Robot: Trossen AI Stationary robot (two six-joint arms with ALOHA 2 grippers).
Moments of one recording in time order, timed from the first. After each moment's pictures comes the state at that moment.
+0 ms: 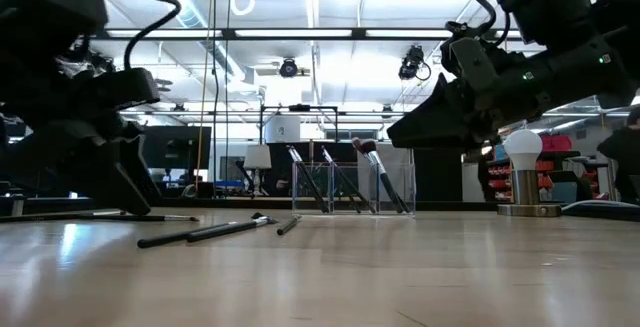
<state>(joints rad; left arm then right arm) -0.47 1.35 0.38 -0.05 -0.62 -0.51 0.28 1.64 0.40 0.89 0.53 0.37</state>
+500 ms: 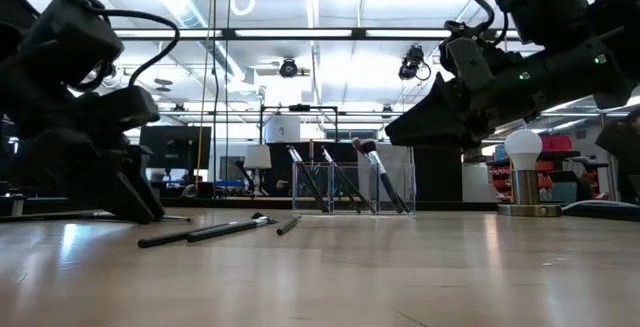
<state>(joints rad) -0.28 1.29 0.14 0.32 -0.37 -0.30 0.27 1.64 0.40 0.91 0.53 0.36</state>
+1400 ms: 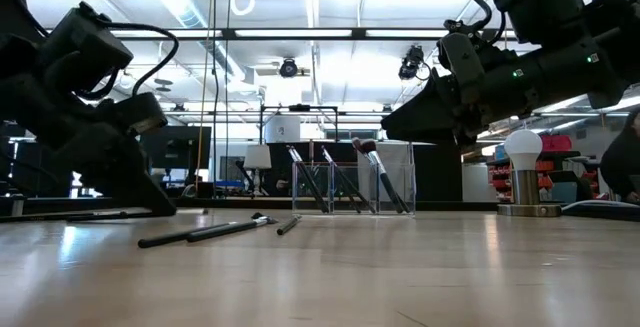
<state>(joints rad) -0.19 1.30 0.10 0.51 -0.37 -0.38 0.25 1.64 0.40 0.95 0.53 0.36</state>
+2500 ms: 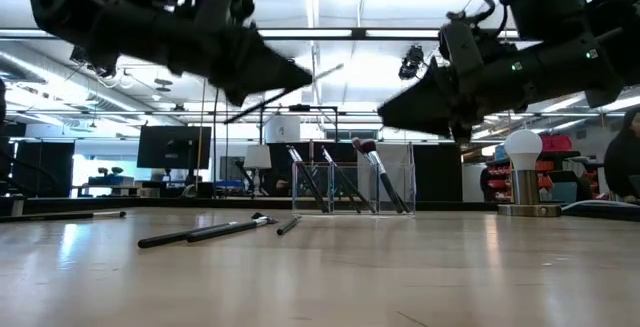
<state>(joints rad) -0.22 1.54 0.54 0.83 -0.36 -0.12 0.25 1.65 0.40 1.05 0.53 0.30</state>
